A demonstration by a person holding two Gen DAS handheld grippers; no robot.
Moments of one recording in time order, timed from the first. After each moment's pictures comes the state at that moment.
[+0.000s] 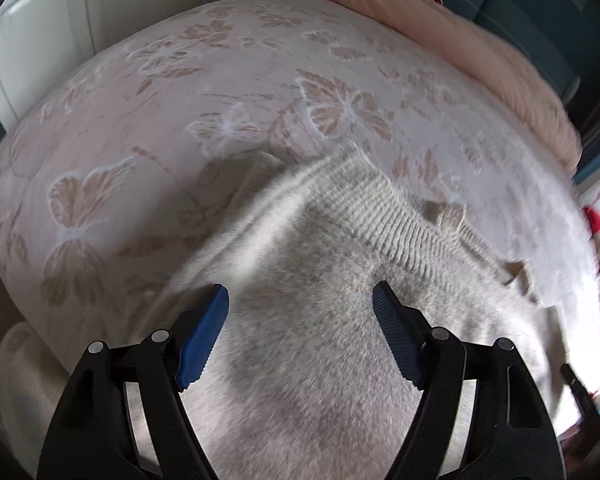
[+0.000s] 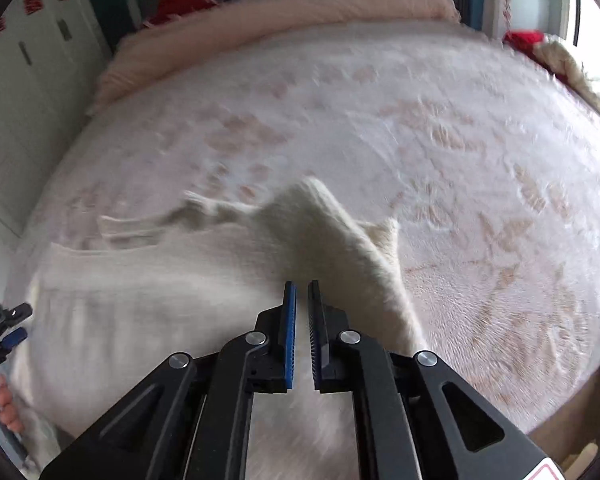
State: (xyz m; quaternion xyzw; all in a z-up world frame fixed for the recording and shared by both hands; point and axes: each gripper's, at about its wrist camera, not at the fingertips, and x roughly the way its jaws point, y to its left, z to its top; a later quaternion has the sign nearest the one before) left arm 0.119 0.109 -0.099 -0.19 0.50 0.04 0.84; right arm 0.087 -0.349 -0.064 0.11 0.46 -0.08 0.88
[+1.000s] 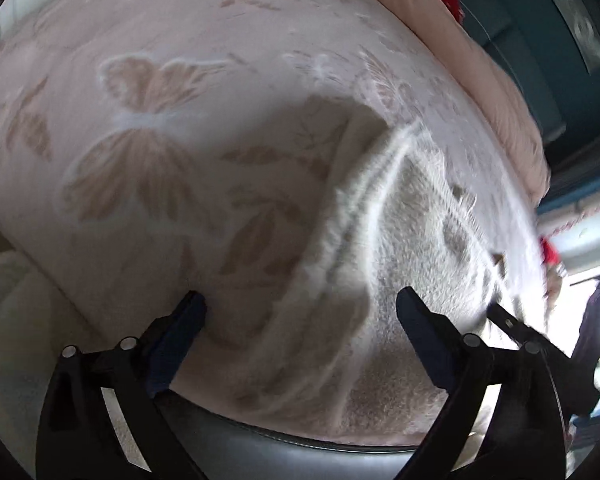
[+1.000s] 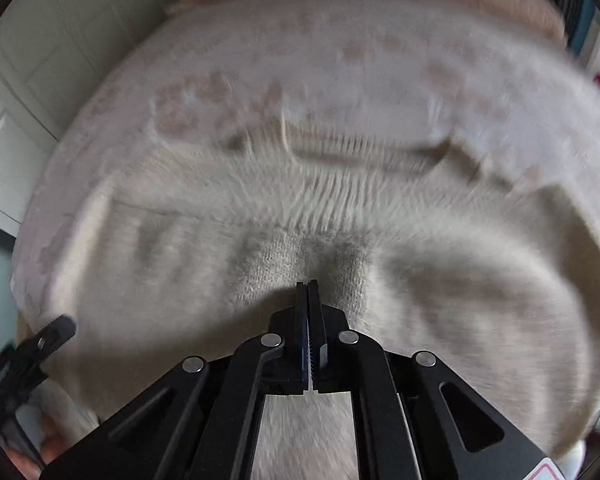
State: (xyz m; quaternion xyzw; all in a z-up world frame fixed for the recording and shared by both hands) left arm 0.069 0.177 -0.145 -0.28 0.52 -0.01 0.80; right arm 0.158 -0.154 -0.113 0.05 0.58 0.03 0.81
